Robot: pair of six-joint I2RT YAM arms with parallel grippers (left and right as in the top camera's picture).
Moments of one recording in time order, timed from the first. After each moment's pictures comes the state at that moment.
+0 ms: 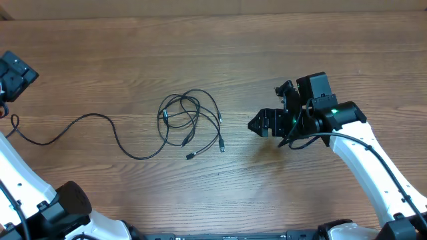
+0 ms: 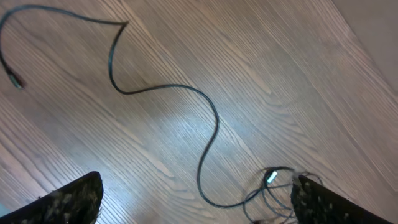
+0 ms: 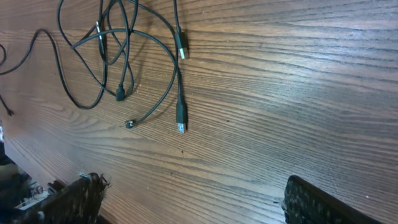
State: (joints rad) left arm 0.57 1.79 2.35 -1.69 0.05 -0.35; right arm 0.24 1.43 1.05 -0.80 -0.50 0.28
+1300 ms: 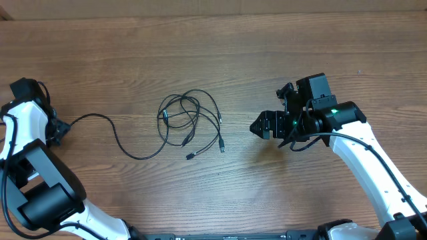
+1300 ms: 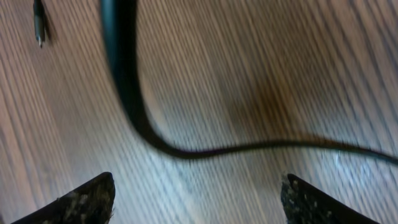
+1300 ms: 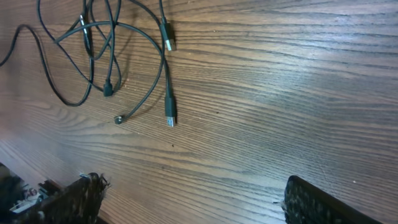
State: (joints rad) left arm 0.57 1.90 1.33 -0.86 -0.46 -0.56; right arm 0.24 1.43 1.05 -0.84 -0.46 0.28
